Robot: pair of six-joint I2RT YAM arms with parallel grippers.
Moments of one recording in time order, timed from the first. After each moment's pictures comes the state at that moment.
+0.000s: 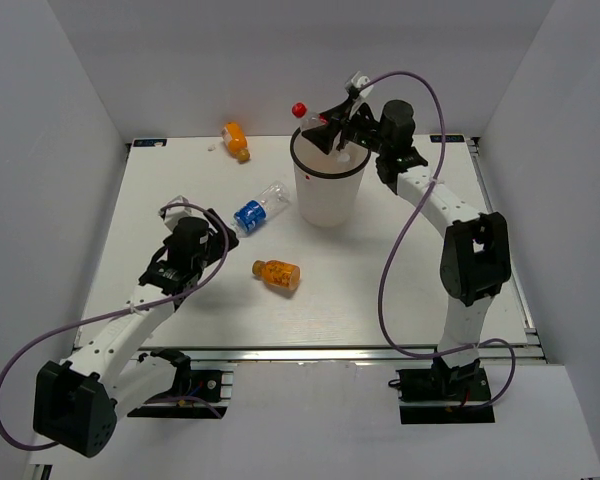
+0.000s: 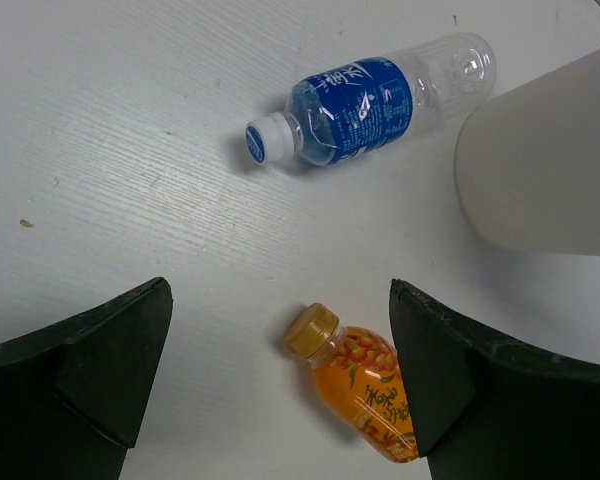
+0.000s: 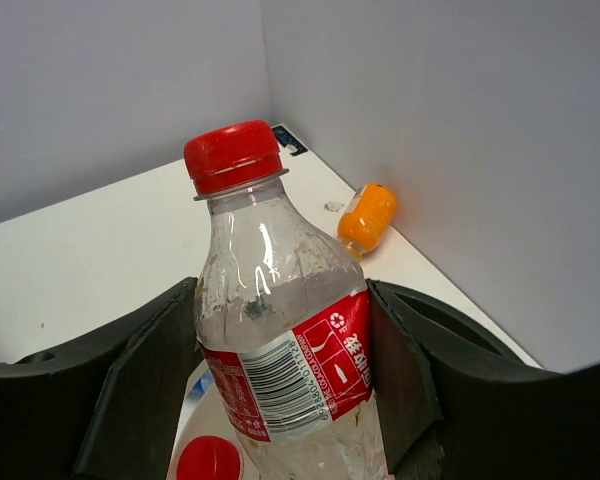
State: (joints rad) left arm -0.37 1.00 0.66 -0.25 -0.33 -0.76; right arm 0.37 1.91 1.63 0.43 -0.71 0.10
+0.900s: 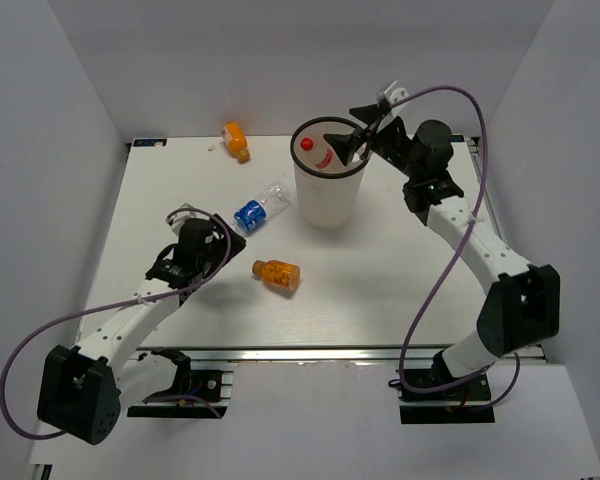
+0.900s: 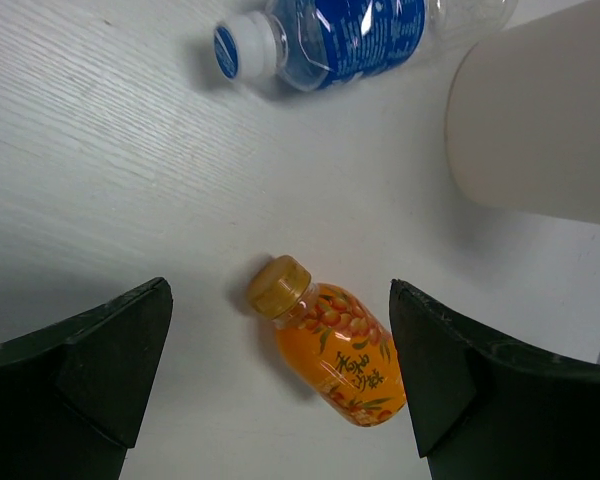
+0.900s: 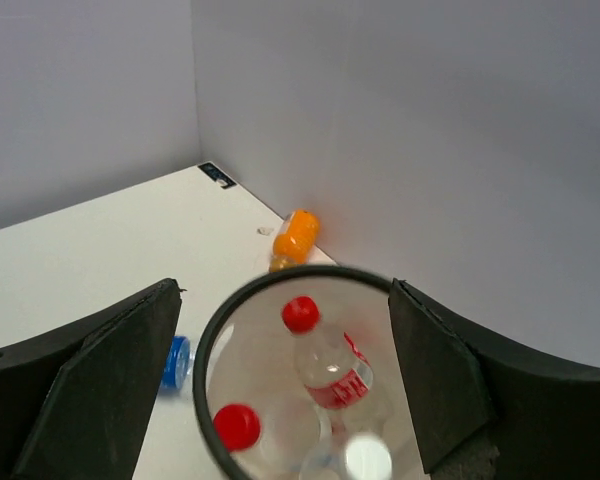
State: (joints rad) left arm -0.37 1.05 0.64 -0.26 -0.21 -0.91; right arm 0.38 1.55 1.34 0.45 -0.53 -0.01
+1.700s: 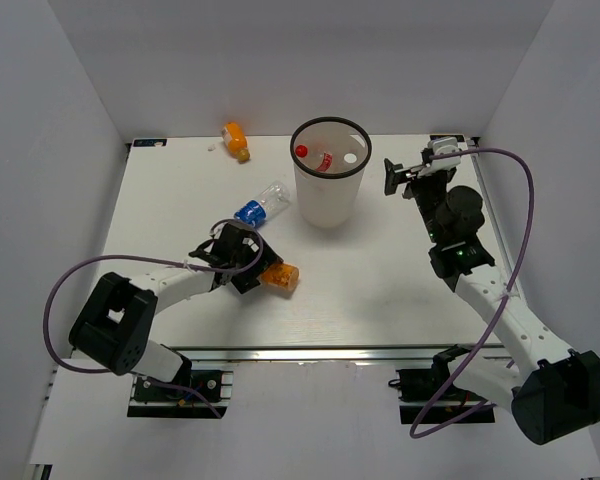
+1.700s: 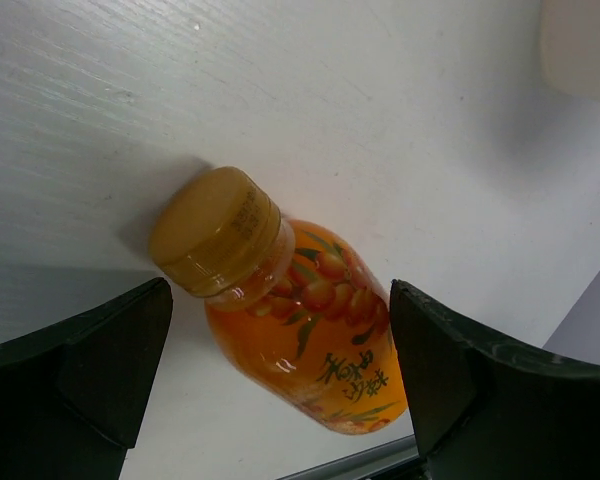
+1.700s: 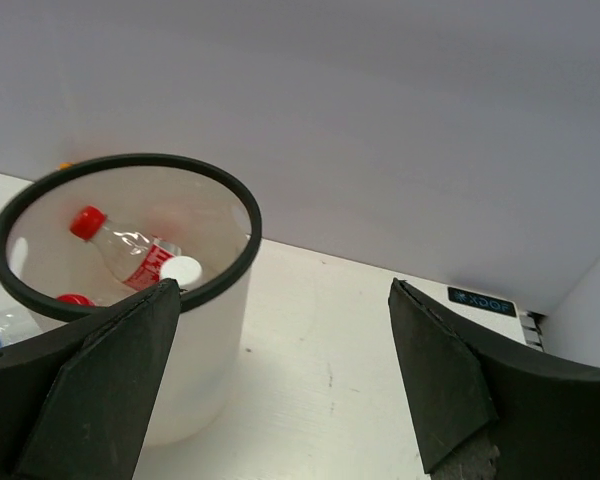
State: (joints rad) left arm -0.51 1.44 0.68 -0.13 0.01 -1.14; right arm 0.37 1.06 0.83 0.43 0.08 -0.14
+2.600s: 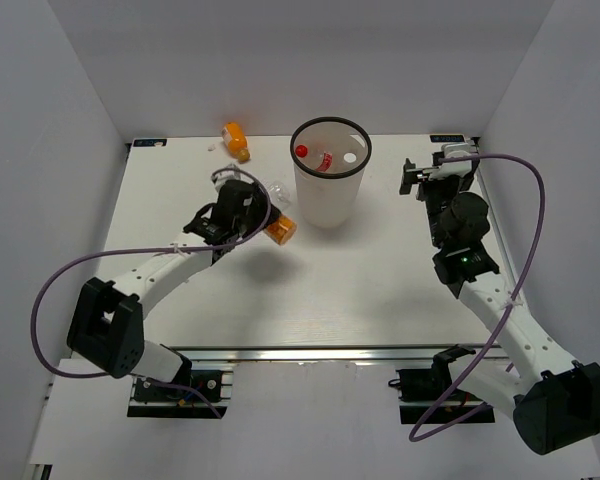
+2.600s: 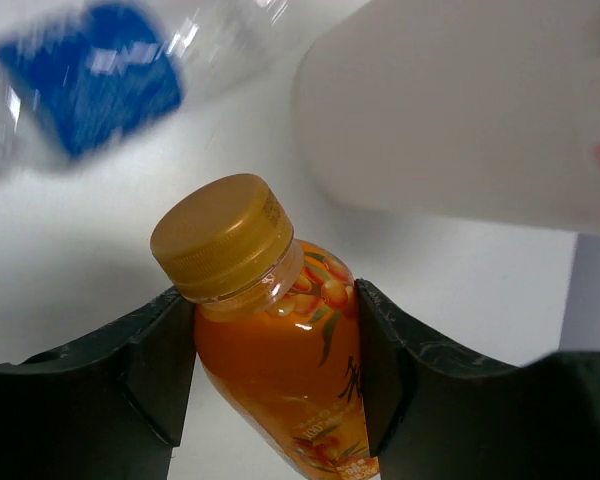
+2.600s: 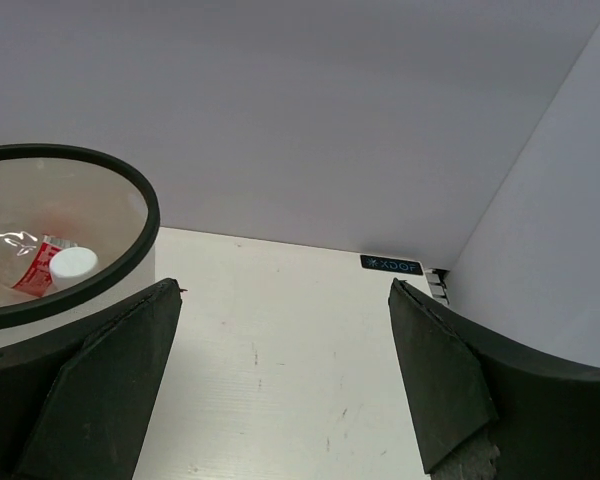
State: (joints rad) left arm -0.52 1.45 0.97 -0.18 -0.17 -0.90; right arm 0.36 1.01 0.80 0.42 0.28 -0.22
